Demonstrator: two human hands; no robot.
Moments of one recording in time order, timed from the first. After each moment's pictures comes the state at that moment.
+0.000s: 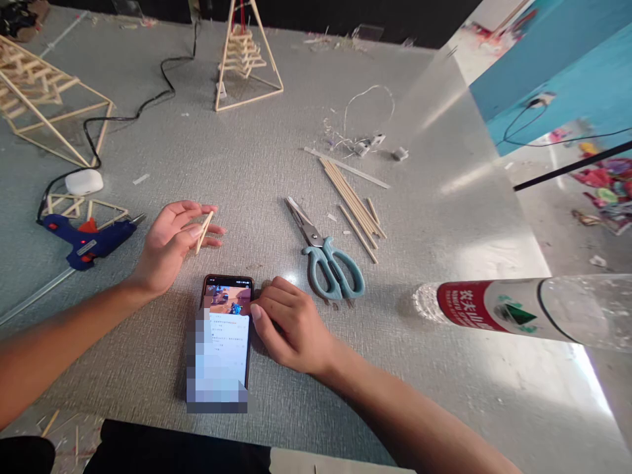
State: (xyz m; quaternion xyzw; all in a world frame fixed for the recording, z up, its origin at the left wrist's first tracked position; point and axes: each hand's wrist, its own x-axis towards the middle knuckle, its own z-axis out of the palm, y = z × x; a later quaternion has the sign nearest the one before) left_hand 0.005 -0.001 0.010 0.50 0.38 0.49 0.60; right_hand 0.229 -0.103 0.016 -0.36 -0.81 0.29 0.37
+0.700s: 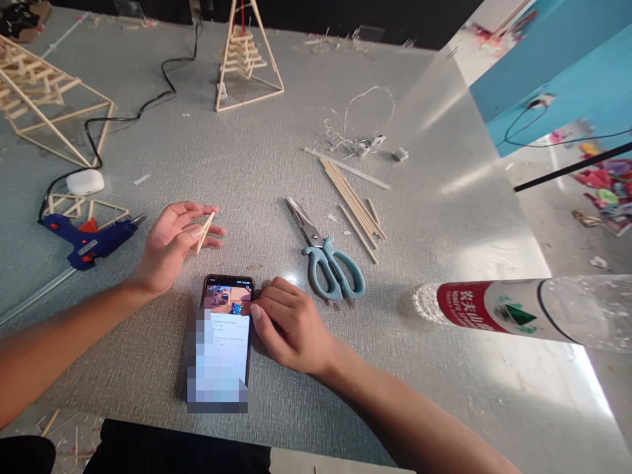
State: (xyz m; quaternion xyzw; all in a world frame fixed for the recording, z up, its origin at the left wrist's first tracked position) left_hand 0.005 0.000 0.007 0.51 0.36 0.50 0.60; right_hand 0.230 -0.104 0.014 -0.36 -0.80 0.30 0.37
